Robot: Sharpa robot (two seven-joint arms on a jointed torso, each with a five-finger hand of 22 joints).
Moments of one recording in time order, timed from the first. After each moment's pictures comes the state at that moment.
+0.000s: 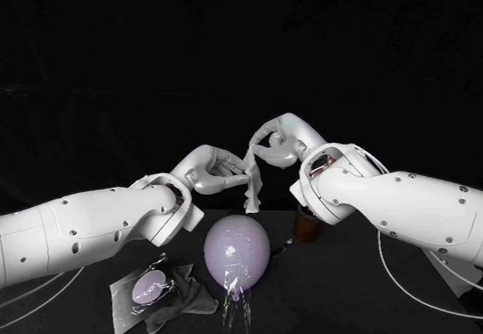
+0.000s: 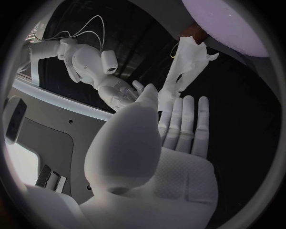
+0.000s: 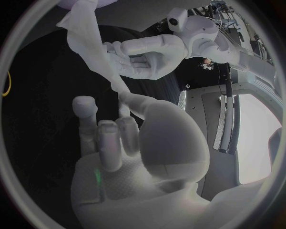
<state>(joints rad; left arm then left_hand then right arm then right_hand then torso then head) 1.31 -0.59 -0.11 1.33 -0.64 -0.52 0.27 1.59 -0.14 0.07 0.28 0.05 0.82 0.21 0.24 0.33 0.85 0.17 0.46 0.07 0.69 0.13 1.01 0.27 0.16 0.71 0.28 0.45 0.28 1.50 -0.66 -0.13 1.52 -1.05 -0.60 -0.24 1.27 -0.07 0.69 -0.02 0.04 0.99 0.09 0.43 0.49 1.47 0.01 1.41 1.31 1.46 -0.04 1.56 1.31 0.13 1.16 0.07 0.90 1.23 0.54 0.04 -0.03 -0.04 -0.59</state>
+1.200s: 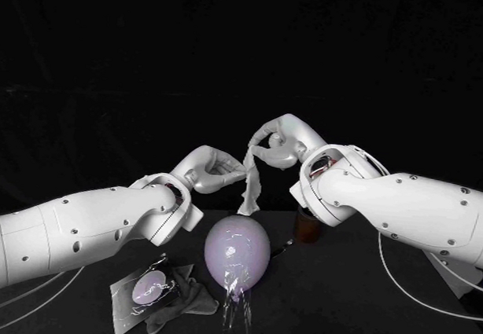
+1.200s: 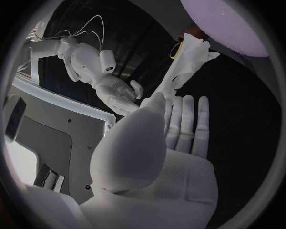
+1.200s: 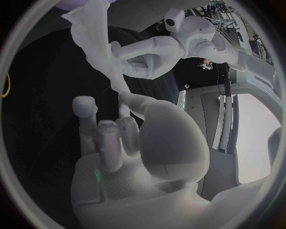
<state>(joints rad) 1.31 -0.59 -0.11 1.32 -0.63 -0.50 0.27 1.70 -0.03 0.15 0.29 0.05 0.94 0.18 0.28 0.31 0.88 0.15 0.47 0.07 0.70 0.11 1.02 0.27 0.16 0.72 0.28 0.44 0.27 1.50 -0.66 -0.13 1.53 -1.05 -0.61 -0.24 1.27 -0.07 0.69 -0.02 0.05 0.99 0.08 0.43 0.49 1.47 0.01 1.41 1.31 1.47 -0.05 1.56 1.31 0.13 1.16 0.07 0.90 1.23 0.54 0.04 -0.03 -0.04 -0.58</state>
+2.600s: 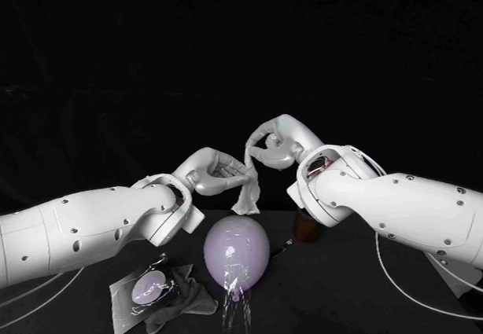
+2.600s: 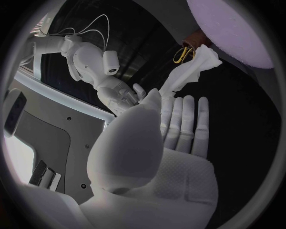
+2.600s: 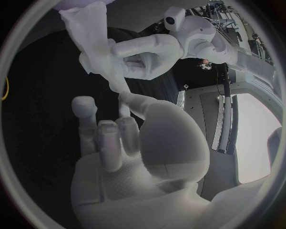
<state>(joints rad) 1.31 -0.58 -0.11 1.32 -0.60 -0.45 0.27 1.62 -0.08 0.14 0.29 0.05 0.91 0.20 0.22 0.26 0.88 0.16 0.45 0.07 0.70 0.12 1.02 0.27 0.17 0.72 0.28 0.42 0.25 1.49 -0.65 -0.13 1.53 -1.05 -0.61 -0.23 1.26 -0.07 0.70 -0.02 0.05 1.00 0.08 0.43 0.49 1.47 0.01 1.41 1.31 1.46 -0.04 1.56 1.31 0.12 1.16 0.07 0.91 1.24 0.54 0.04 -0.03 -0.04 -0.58</state>
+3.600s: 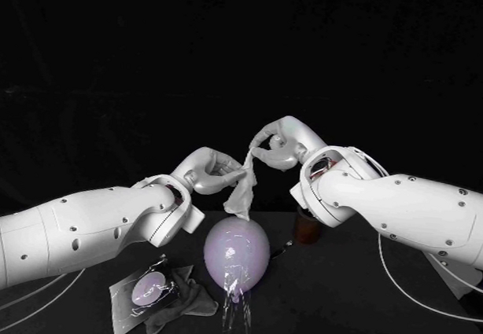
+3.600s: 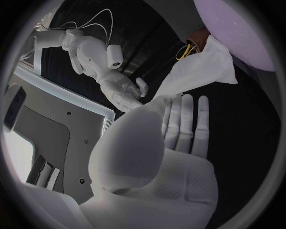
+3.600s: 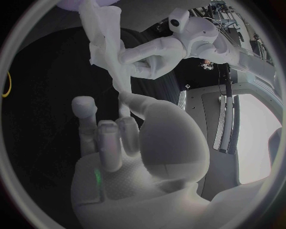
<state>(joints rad) 1.31 -0.59 -0.11 1.32 -0.54 -0.46 0.30 1.66 -0.03 0.33 0.26 0.05 1.01 0.15 0.31 0.29 0.98 0.12 0.43 0.07 0.74 0.09 1.02 0.27 0.17 0.74 0.28 0.45 0.27 1.49 -0.66 -0.13 1.52 -1.05 -0.60 -0.24 1.27 -0.07 0.70 -0.02 0.04 1.00 0.08 0.43 0.49 1.47 0.01 1.41 1.31 1.46 -0.04 1.56 1.31 0.12 1.16 0.07 0.91 1.24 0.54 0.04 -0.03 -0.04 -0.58</state>
